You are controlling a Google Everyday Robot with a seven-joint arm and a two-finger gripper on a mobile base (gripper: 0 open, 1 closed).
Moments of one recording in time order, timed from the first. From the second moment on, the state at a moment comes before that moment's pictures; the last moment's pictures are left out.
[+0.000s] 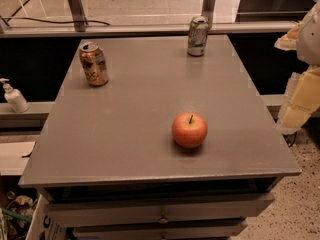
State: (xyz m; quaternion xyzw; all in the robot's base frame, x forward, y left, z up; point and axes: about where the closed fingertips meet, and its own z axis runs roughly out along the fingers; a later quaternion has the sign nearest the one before) arm 0.438 -0.217 0.976 -0.60 0.78 -0.03 0.16
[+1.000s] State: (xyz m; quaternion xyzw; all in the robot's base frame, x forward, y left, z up) arm 0.432 -0.207 0.948 -0.60 0.78 0.01 0.18
